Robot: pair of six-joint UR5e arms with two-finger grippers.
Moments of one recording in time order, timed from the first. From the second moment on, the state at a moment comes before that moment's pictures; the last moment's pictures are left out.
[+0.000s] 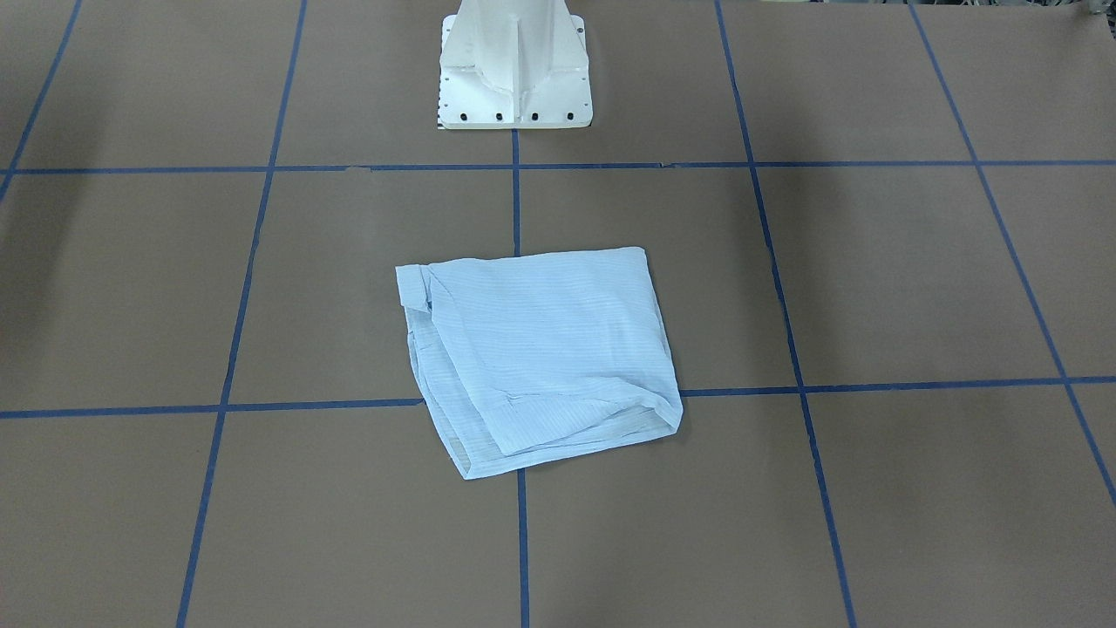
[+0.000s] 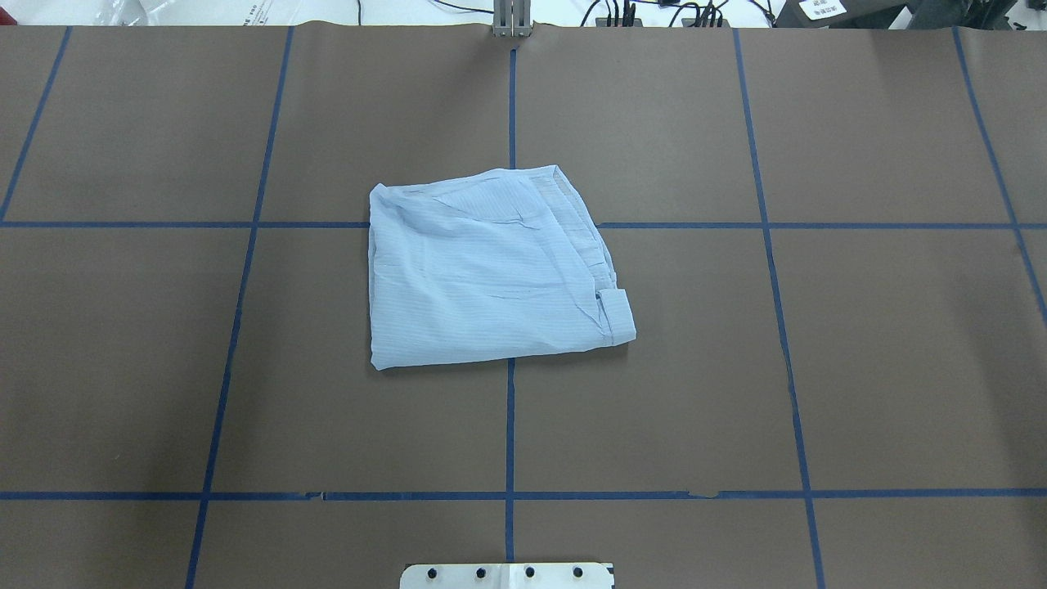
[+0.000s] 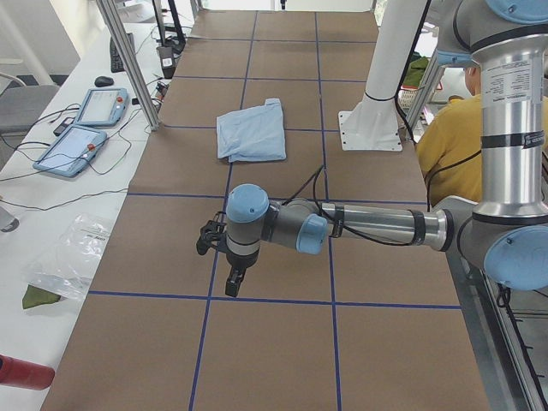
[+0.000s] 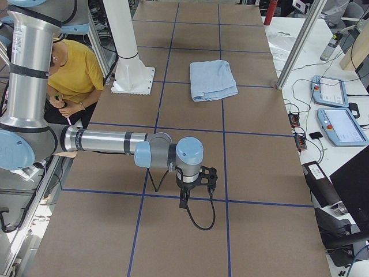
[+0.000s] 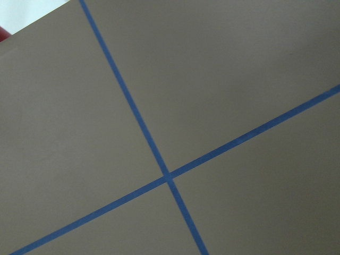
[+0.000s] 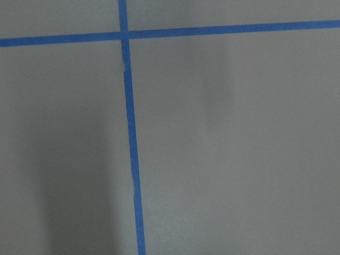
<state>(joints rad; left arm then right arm) -1.55 -1.45 -1.78 -1.65 -2.29 0.02 1.55 -1.77 1.75 -1.57 2.27 0.09</state>
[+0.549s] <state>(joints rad) -1.57 -1.41 -1.79 -1.62 -2.32 0.01 1.55 -1.77 1.75 -1.57 2.27 0.09</state>
